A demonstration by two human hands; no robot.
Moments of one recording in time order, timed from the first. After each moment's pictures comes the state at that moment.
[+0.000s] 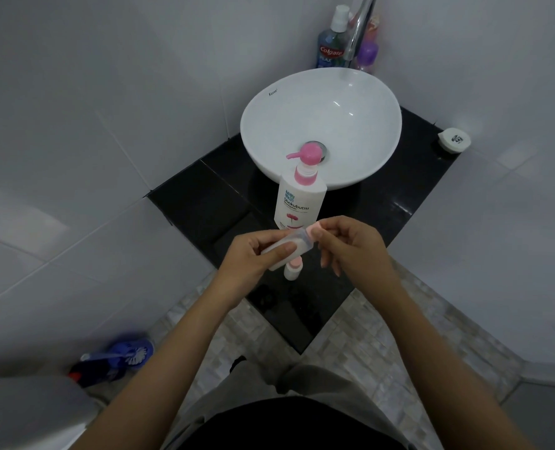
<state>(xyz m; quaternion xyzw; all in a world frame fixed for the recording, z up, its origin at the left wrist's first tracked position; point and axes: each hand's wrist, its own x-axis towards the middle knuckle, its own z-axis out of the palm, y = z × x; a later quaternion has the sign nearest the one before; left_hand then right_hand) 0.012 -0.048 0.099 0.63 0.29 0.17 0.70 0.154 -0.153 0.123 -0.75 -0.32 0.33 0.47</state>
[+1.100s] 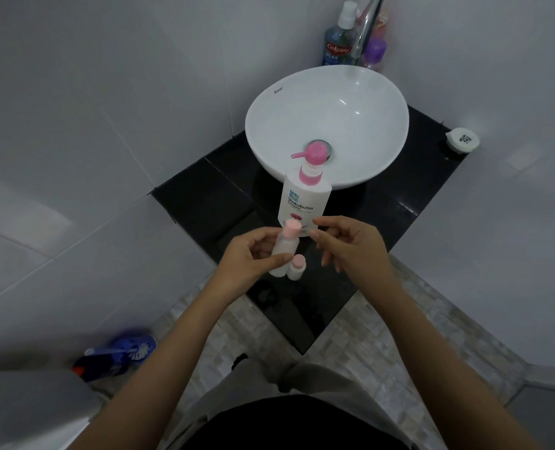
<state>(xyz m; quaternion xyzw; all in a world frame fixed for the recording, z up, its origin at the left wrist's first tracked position) 0.008 -0.039 0.087 0.67 0.31 0.16 0.65 0.153 -0.145 0.119 -0.75 -0.29 0.34 0.49</state>
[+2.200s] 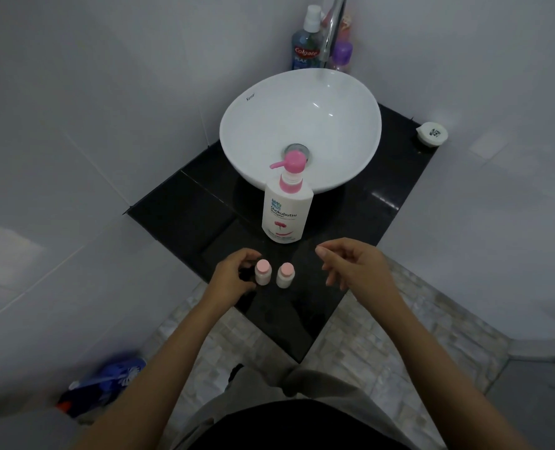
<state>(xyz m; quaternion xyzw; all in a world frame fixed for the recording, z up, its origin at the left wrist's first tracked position) 0.014 -0.004 -0.015 0.78 0.37 0.02 0.51 0.163 -0.169 0.101 -0.80 -0.23 0.33 0.44</state>
